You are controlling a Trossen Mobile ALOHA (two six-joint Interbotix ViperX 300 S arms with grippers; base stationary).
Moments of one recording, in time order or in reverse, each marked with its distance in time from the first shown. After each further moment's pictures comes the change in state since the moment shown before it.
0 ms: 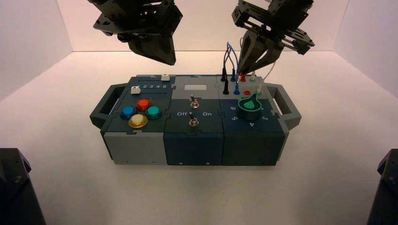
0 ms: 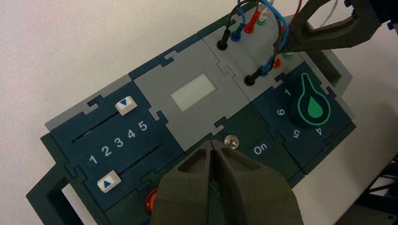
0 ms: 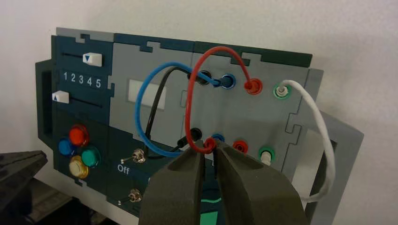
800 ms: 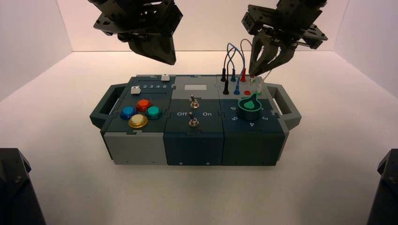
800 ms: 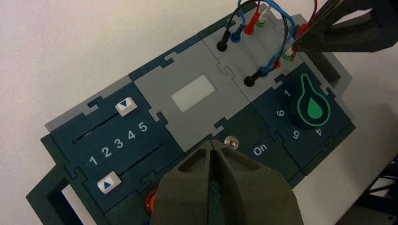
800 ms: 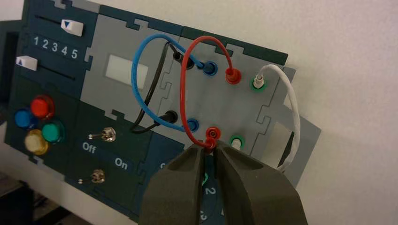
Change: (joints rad) left arm 0.000 0.000 0.002 -0.002 -0.005 0.002; right arm 0.021 -0.074 0.061 -0.190 -0.028 0.003
